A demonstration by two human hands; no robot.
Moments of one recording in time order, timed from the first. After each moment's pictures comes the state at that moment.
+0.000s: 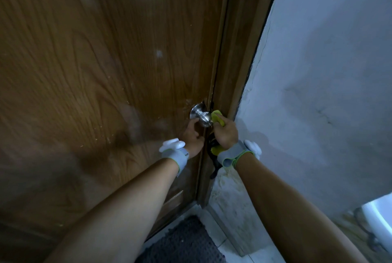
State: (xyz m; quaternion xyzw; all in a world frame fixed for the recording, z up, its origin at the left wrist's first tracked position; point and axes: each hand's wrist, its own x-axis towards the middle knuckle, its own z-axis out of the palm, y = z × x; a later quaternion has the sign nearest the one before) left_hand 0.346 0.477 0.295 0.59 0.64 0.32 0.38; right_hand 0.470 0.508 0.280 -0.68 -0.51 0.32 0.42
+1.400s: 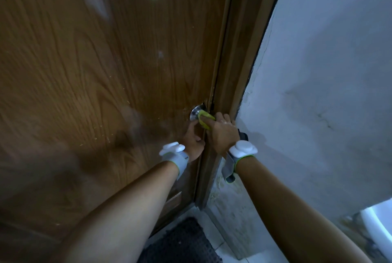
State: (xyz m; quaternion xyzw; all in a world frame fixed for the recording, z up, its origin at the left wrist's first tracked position) left_hand 0.347 0.483 0.277 0.59 0.61 0.35 0.39; right_hand 0.470 0.497 0.299 -0.60 -0.78 -0.07 0.16
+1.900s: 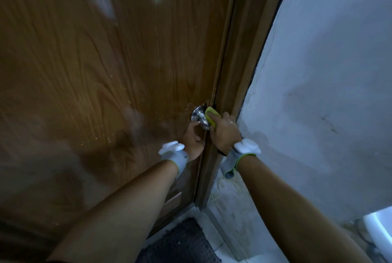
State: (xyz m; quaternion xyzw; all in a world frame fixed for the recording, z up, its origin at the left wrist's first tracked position) left_hand 0.344 0.480 0.283 0.58 0.63 0.35 0.37; right_hand 0.469 0.509 0.290 -0.64 -0.74 0.01 0.22
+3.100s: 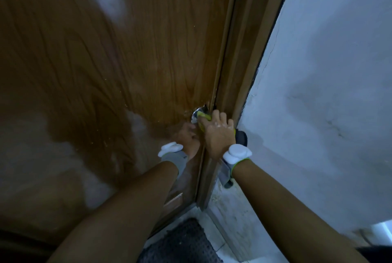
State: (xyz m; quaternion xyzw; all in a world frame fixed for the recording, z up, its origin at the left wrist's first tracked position) left_hand 0.338 0.499 0.280 0.54 0.70 0.34 0.32; right_hand 0.447 0.510 0.285 -0.60 -0.74 -0.23 0.19
